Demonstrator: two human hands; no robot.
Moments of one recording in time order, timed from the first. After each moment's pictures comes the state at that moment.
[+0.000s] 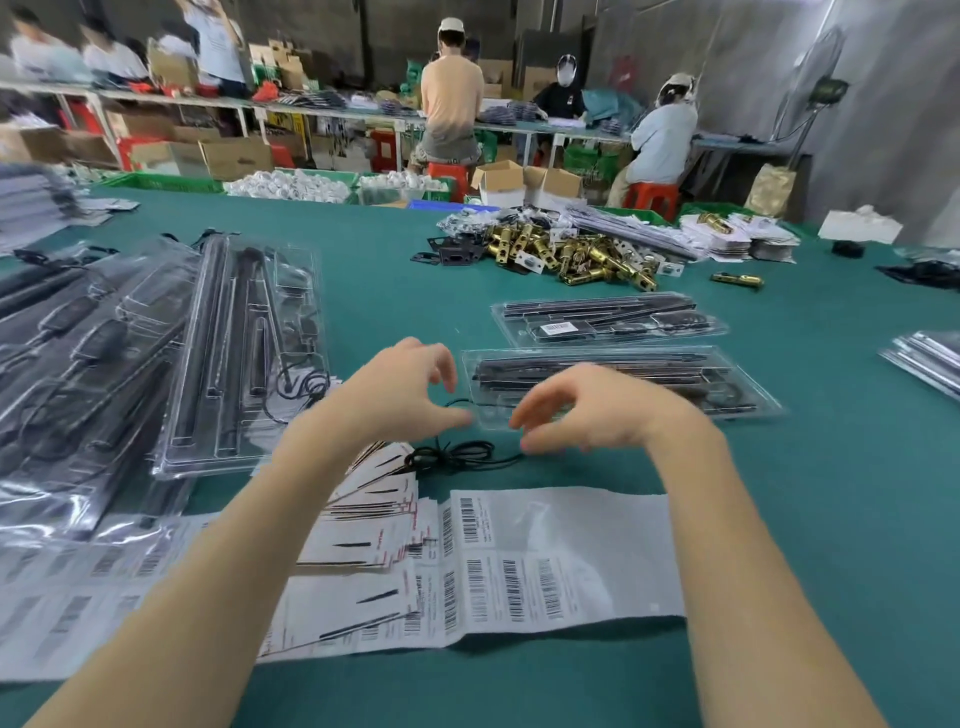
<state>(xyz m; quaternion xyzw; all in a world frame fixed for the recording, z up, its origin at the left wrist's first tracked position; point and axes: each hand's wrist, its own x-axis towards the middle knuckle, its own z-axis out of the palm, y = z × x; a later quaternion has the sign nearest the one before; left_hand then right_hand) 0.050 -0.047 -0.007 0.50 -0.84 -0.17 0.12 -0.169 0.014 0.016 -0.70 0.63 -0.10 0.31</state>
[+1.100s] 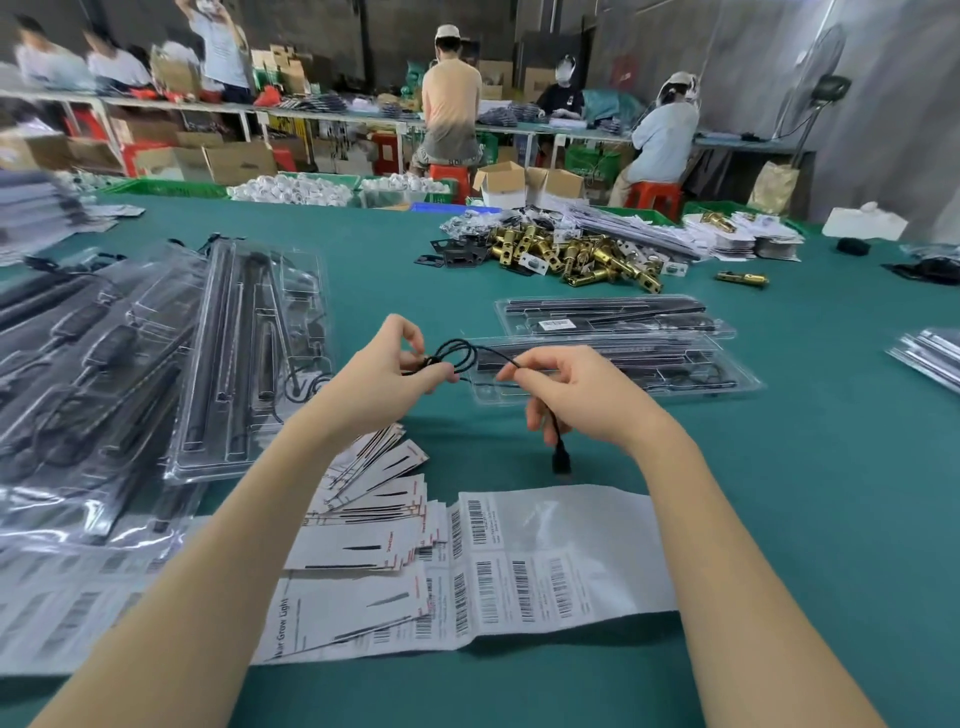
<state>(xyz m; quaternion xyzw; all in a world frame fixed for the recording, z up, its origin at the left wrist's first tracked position) 0.069 -0.055 -0.017 0.48 -0.72 -0.38 0.31 -0.153 0.005 0.000 -0.65 0.59 -0.32 0.36</state>
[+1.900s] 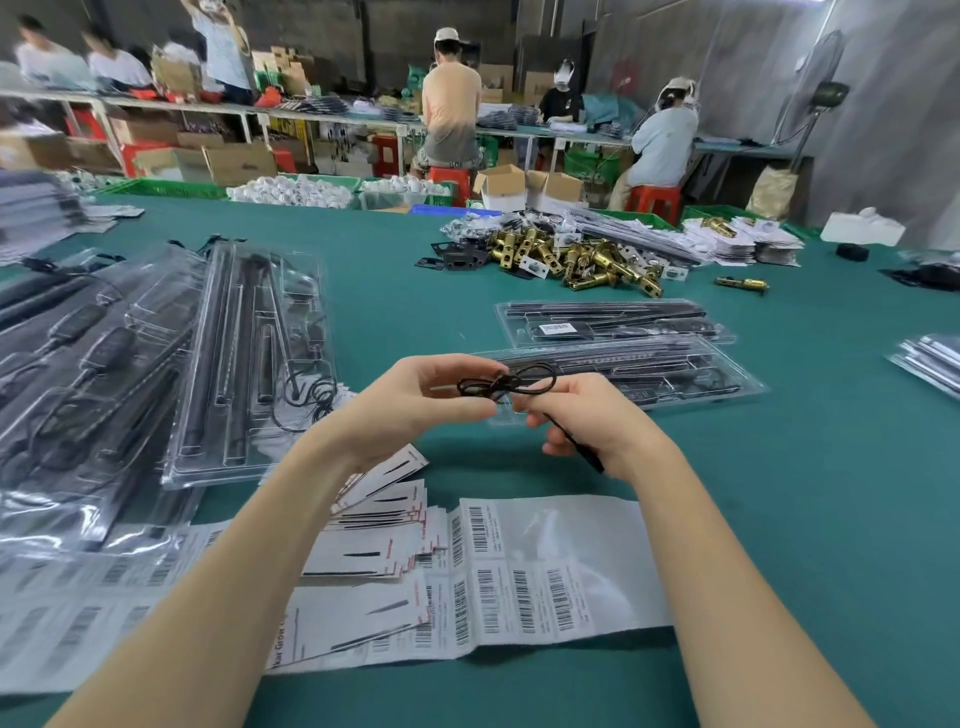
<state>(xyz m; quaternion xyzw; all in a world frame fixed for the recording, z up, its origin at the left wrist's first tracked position) 0.054 -0.046 -0.027 0.28 -0.69 -0.58 0.33 -0.154 -0.004 -0.024 -0.49 0.62 -0.40 0.46</state>
